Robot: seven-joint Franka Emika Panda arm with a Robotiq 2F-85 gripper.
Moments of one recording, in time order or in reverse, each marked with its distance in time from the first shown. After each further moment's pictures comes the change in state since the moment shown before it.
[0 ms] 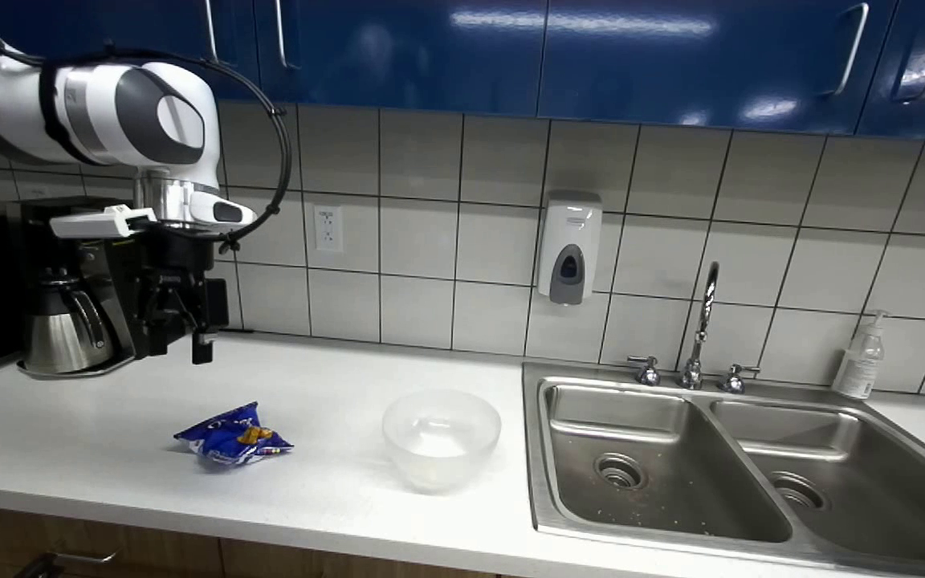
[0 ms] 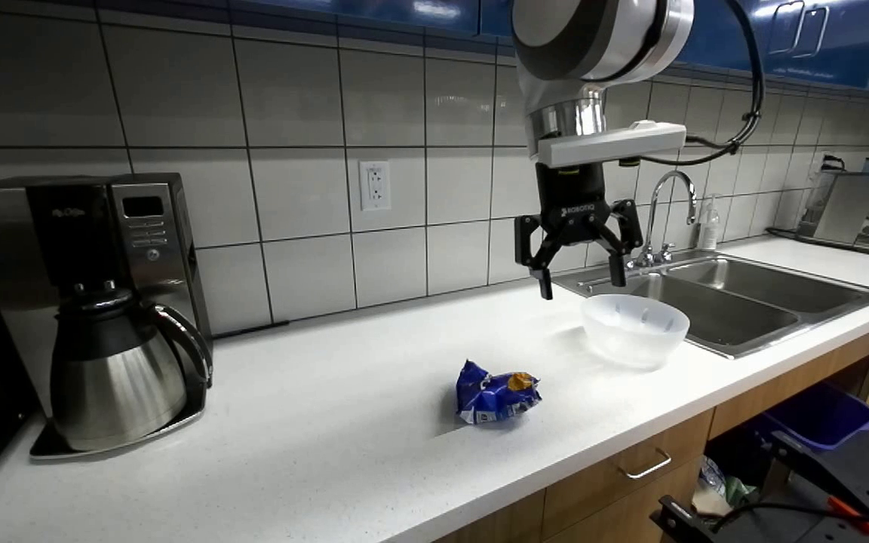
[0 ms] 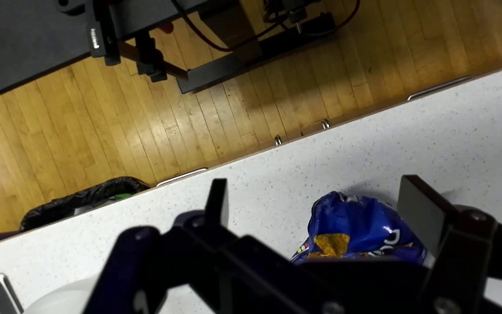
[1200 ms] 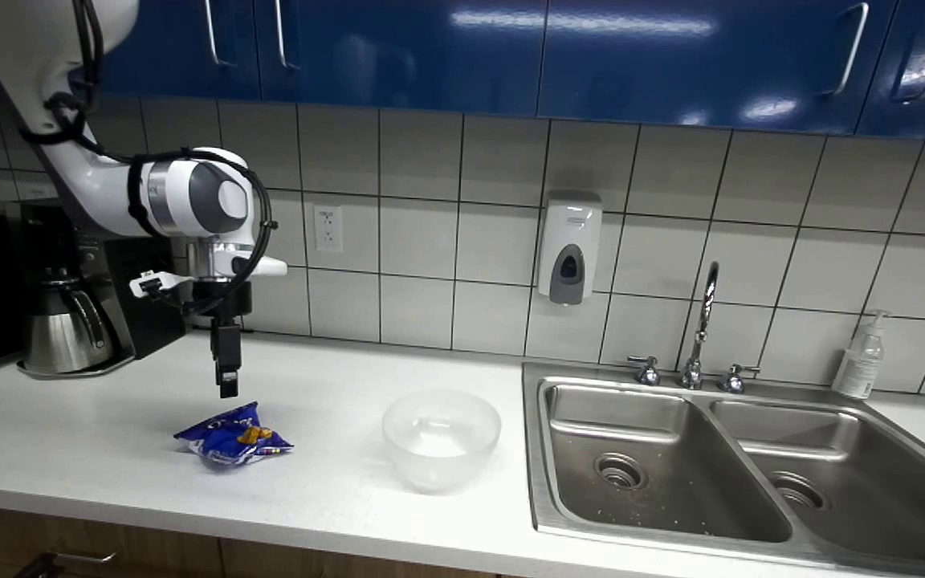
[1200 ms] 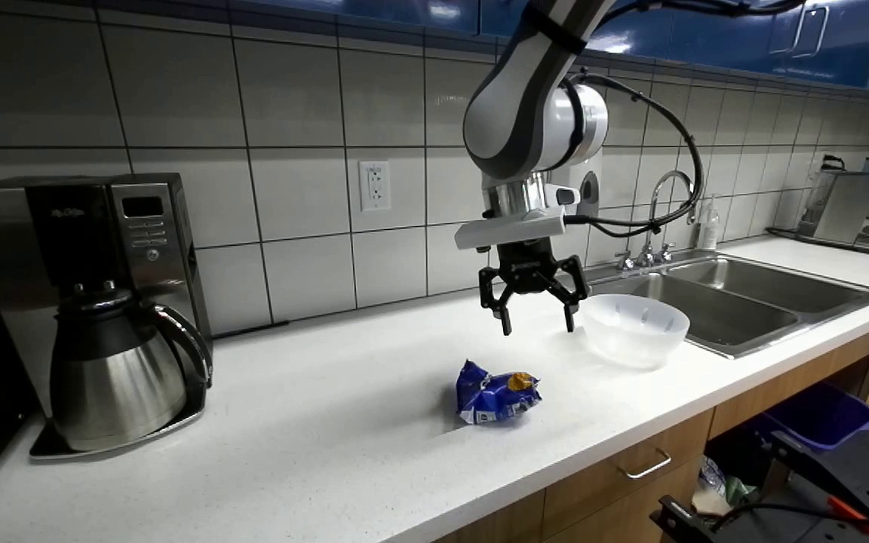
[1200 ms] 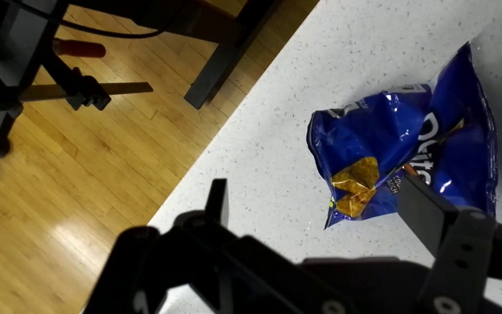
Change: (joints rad) arm 0.054 0.381 -0.061 0.223 -0.078 0.142 0.595
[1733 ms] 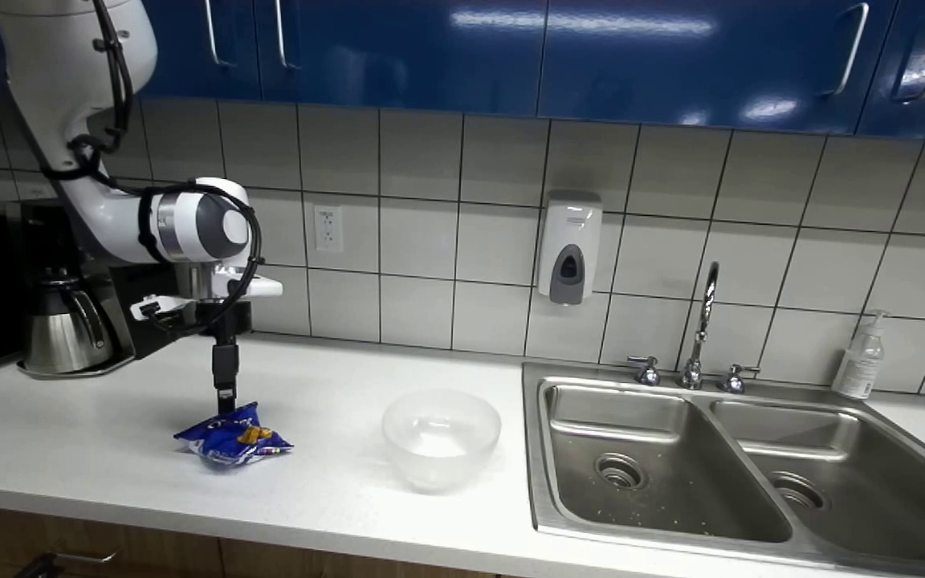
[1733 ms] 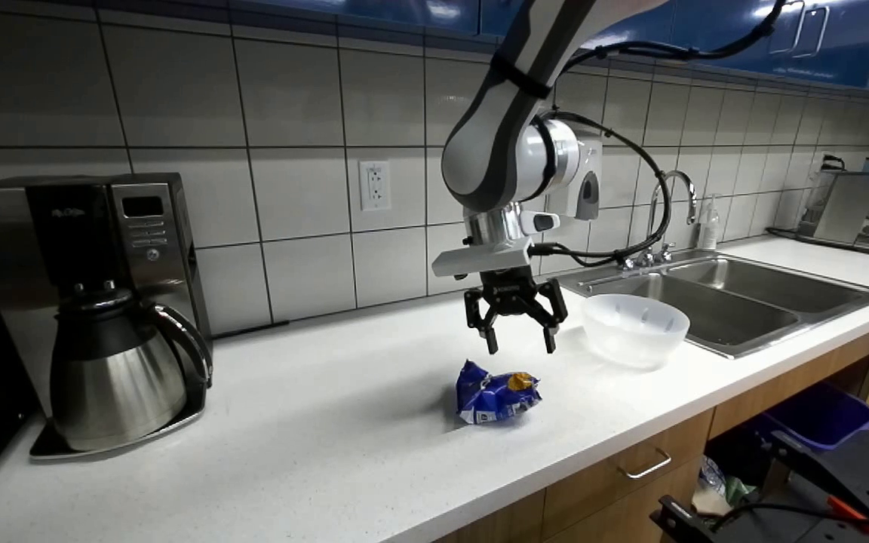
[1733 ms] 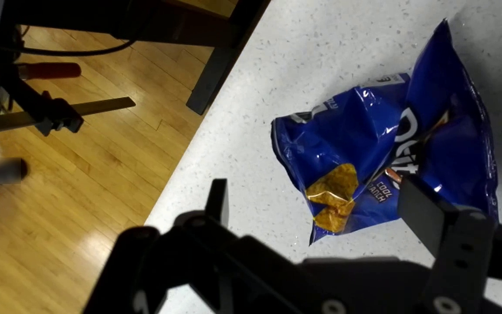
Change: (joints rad) arm 0.066 0.140 -0.036 0.093 0.000 0.027 0.134
